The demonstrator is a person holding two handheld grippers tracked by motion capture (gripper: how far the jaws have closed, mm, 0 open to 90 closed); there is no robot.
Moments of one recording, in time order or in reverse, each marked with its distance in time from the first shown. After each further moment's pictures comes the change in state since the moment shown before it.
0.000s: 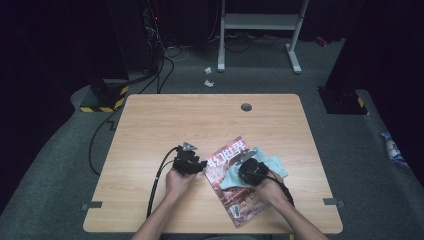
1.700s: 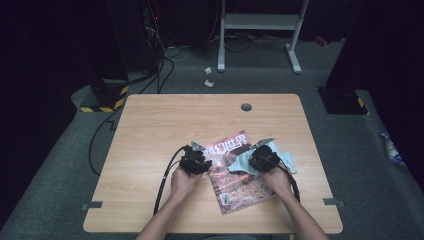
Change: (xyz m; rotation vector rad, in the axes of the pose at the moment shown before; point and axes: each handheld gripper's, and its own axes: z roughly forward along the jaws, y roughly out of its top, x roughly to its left) left arm -0.019 0.012 0.010 0.027 0.046 0.056; right arm -0.058 -0.012 0.008 -0.047 -0.039 0.243
